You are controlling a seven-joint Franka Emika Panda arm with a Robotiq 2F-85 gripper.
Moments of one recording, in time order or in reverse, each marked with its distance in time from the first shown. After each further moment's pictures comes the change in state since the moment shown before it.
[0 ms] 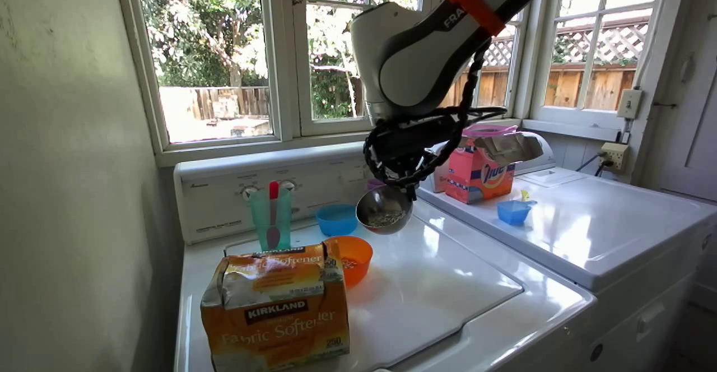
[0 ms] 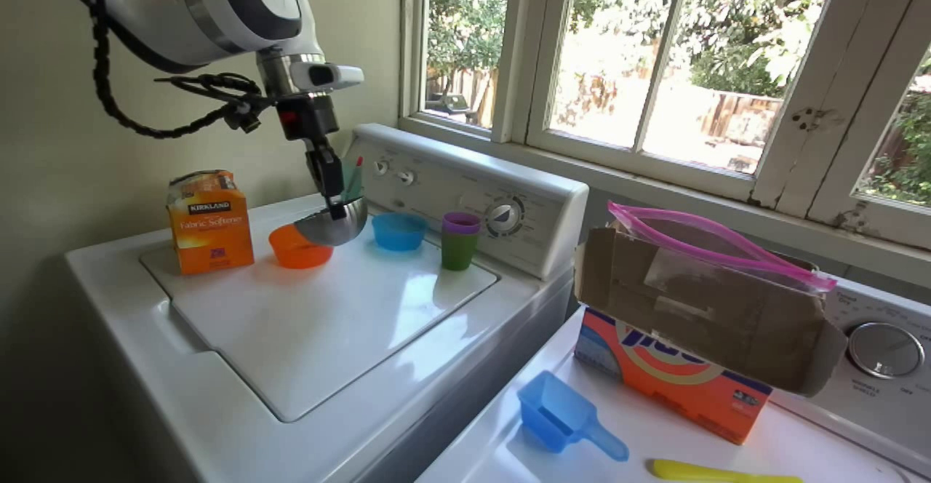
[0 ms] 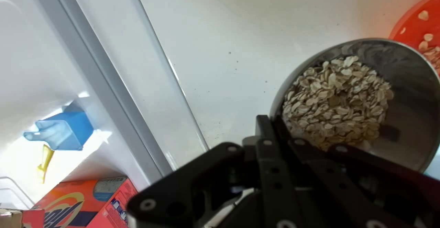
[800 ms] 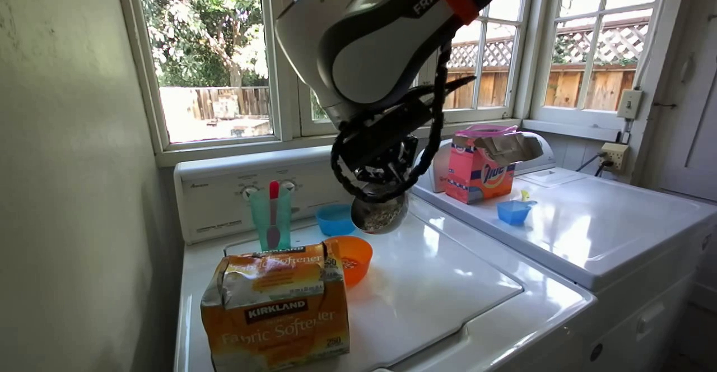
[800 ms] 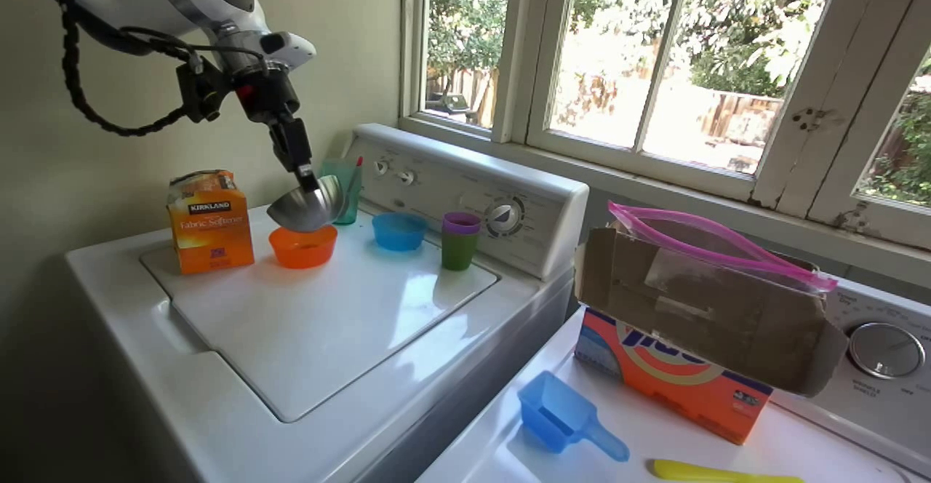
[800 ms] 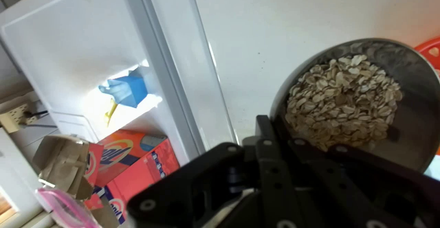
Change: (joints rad) arm 0.083 0.059 0.133 0.138 -0.199 -0.340 0.132
